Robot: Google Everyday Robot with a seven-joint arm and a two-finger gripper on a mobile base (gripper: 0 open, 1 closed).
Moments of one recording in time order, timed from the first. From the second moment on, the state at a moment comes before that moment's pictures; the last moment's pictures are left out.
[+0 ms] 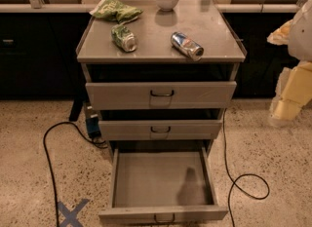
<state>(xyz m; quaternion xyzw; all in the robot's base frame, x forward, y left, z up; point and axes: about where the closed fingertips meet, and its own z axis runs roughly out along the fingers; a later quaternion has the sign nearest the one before) 0.438 -0.216 0.978 -0.60 0.78 -0.04 0.16</state>
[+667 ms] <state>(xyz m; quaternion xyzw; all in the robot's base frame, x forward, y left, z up) 0.466 -0.203 0.970 -0.63 0.76 -0.04 0.16</state>
